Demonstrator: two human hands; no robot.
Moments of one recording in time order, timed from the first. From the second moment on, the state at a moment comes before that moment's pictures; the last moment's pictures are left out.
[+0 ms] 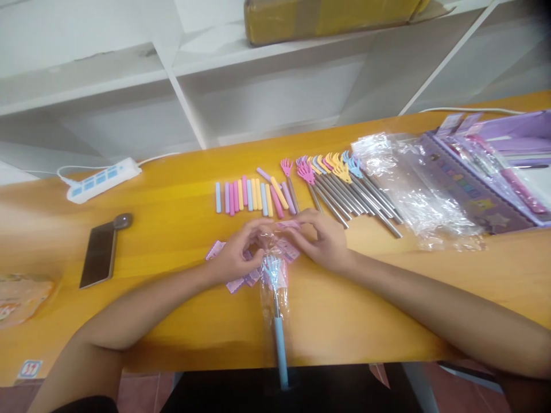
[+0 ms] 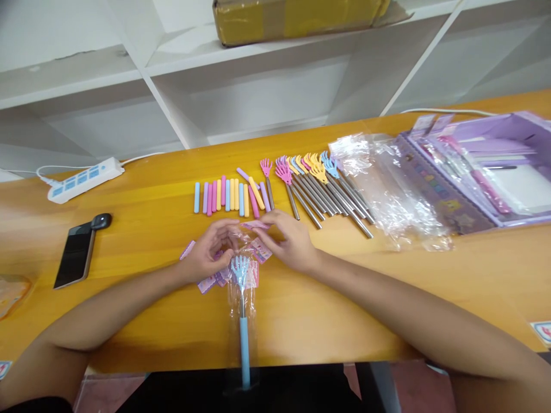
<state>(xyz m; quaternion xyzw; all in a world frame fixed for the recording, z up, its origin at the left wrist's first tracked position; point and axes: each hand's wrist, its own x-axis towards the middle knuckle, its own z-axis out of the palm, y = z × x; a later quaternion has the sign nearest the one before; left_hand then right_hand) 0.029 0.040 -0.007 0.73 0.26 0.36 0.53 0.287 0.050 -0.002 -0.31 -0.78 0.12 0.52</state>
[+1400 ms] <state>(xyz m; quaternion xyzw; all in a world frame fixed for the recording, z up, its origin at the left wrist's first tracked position) 0.022 0.045 -0.004 0.68 0.20 0.36 0.60 0.289 0.056 -0.002 -0.32 -0.79 0.18 0.50</state>
